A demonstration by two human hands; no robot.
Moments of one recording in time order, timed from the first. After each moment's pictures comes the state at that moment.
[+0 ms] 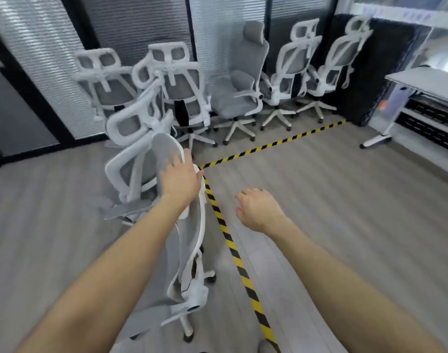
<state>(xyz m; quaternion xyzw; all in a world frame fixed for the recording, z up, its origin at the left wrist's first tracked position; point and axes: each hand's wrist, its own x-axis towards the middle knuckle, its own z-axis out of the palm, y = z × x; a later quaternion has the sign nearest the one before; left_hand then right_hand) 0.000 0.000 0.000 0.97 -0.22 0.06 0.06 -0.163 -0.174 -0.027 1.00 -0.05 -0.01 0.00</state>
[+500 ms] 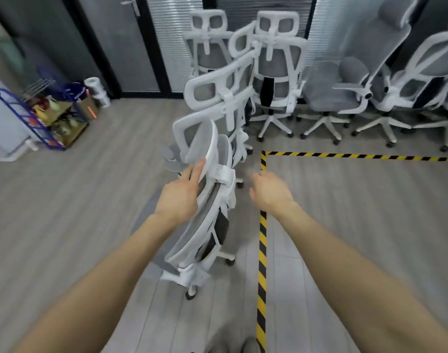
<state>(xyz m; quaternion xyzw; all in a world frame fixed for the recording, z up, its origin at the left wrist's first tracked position) -0.099 0.087 -0.014 0.99 -0.11 0.05 0.02 -0.067 -0.178 -0.041 0.99 0.10 -0.01 -0.08</state>
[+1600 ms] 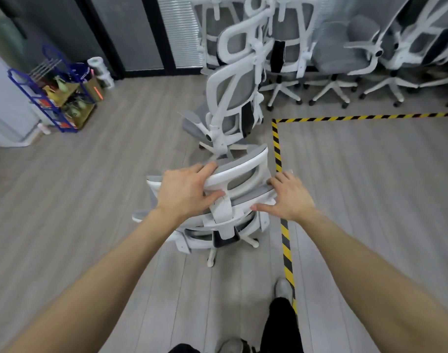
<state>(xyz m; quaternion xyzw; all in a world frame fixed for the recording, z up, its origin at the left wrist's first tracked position) -0.301 0.248 -0.023 0.95 -0.23 0.19 0.00 -0.297 -0.061 -0.122 0.99 0.11 0.03 -0.10</state>
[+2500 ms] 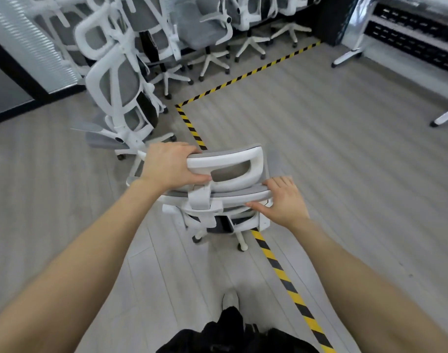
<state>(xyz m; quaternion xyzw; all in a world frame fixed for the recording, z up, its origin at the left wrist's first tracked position) -0.426 0.134 0.016 0.88 -0.45 0.10 -0.02 -0.643 -0.093 -0.160 0.95 -0.18 0.17 -0.19</state>
